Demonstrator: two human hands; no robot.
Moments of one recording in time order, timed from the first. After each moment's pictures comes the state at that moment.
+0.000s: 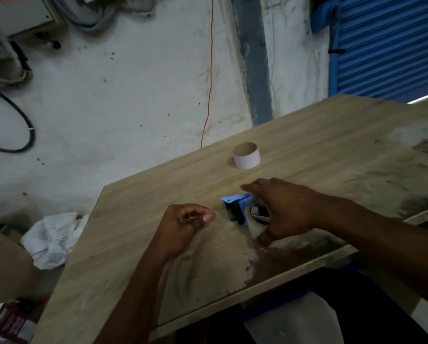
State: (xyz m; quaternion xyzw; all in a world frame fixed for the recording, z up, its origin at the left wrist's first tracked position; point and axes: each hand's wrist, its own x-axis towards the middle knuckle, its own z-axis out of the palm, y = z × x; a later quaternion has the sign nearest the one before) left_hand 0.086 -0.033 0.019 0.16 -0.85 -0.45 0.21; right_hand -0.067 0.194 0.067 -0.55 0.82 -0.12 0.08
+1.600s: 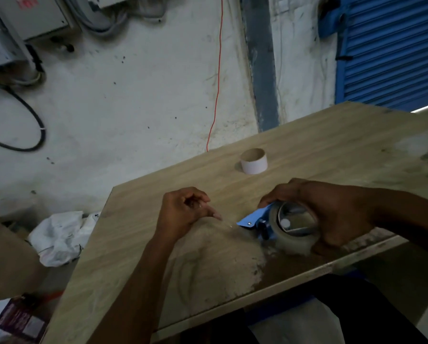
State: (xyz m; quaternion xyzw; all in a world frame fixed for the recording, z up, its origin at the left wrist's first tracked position) left_hand 0.076 -0.048 0.048 0.15 -0.87 -0.37 0.30; right_hand -0.092 0.247 0.072 -0.68 0.70 -0.21 0.00
